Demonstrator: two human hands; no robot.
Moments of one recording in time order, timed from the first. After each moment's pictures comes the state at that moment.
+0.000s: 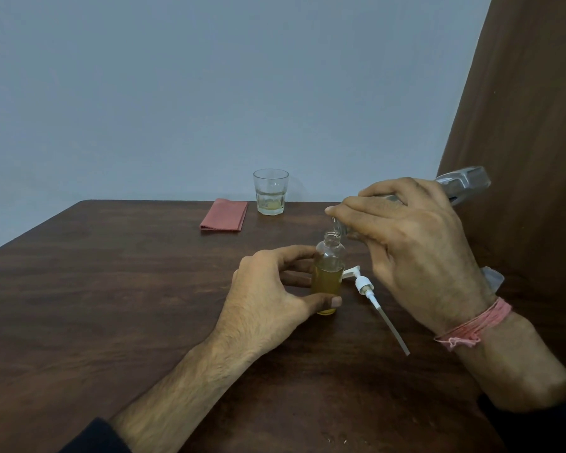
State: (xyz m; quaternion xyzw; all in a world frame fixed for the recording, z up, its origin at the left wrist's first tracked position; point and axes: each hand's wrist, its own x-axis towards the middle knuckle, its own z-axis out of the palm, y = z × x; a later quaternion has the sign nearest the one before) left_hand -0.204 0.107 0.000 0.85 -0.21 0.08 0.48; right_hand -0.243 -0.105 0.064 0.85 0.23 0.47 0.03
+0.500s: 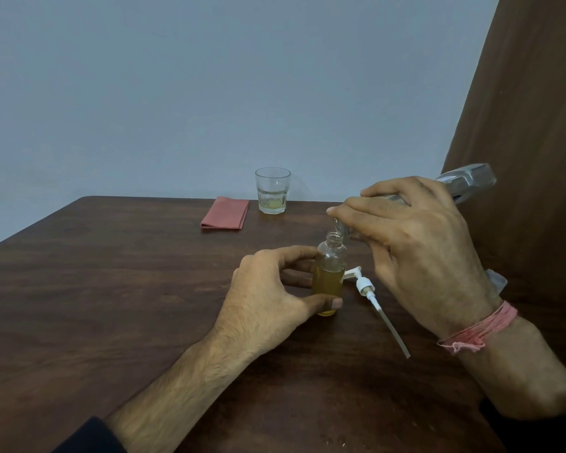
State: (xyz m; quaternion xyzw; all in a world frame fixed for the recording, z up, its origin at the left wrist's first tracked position) left_hand -0.206 0.107 0.001 0.85 -0.20 0.09 0.48; right_hand -0.245 -0.106 0.066 0.85 0.23 0.46 0.02
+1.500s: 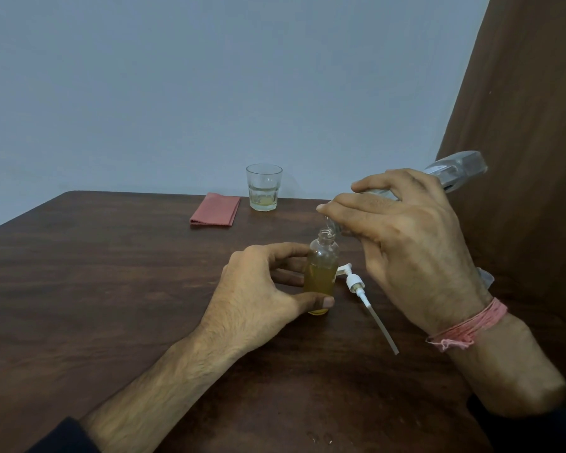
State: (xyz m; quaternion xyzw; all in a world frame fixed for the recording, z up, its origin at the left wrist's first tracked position) left_hand -0.206 0.106 0.002 0.85 -0.20 0.07 0.48; right_hand -0.247 -0.106 0.069 0.86 0.24 0.46 0.03
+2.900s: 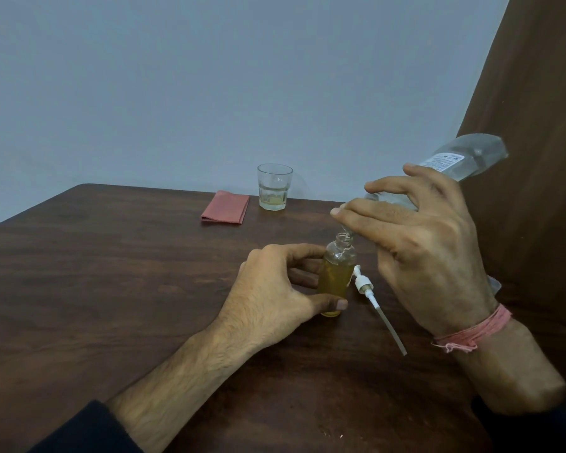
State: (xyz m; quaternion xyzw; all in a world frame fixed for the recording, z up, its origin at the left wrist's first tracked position) left_hand -0.211 0.106 0.007 0.85 -0.20 0.05 0.48; right_hand -0.245 -0.105 0.069 0.83 0.27 0.49 0.05
